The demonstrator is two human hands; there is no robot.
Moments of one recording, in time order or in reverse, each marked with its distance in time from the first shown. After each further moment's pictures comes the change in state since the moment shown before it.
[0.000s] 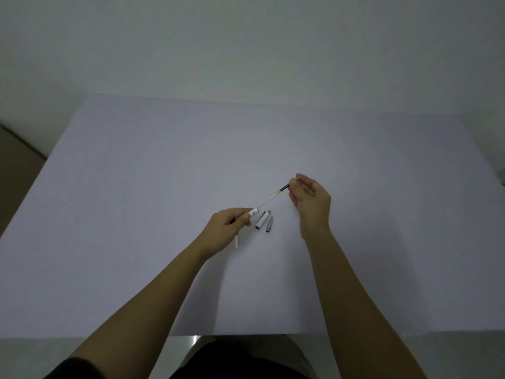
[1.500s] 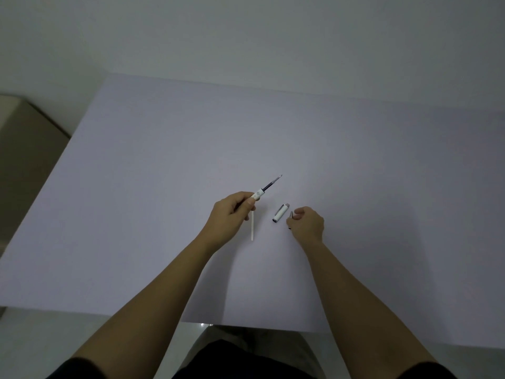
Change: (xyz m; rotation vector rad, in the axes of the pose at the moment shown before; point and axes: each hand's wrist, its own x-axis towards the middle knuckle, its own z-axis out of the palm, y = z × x) left_hand -0.007 -0.004 -0.015 -0.083 0.187 0.027; right_hand 0.020 0.096 -0.011 -0.995 -0.048 0.047
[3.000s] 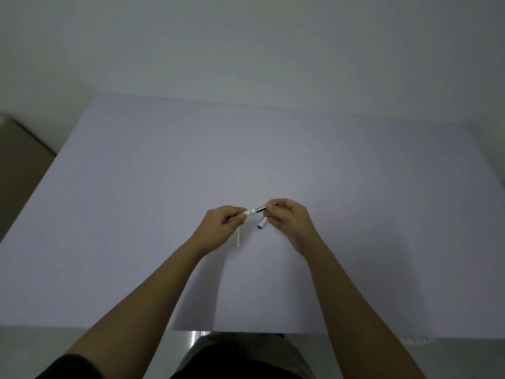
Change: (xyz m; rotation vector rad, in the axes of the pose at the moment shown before) left_hand 0.000 -0.002 0.005 0.225 -0.104 0.068; right_hand -0.040 -0.040 -0.056 0.815 -0.469 -0.090
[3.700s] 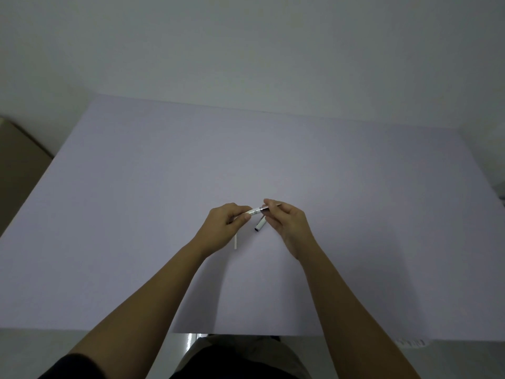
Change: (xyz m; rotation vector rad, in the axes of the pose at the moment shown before) left_hand 0.003 0.011 0.005 0.028 0.022 0.117; right_hand 0.001 0.007 -0.001 0.071 -0.014 -0.051
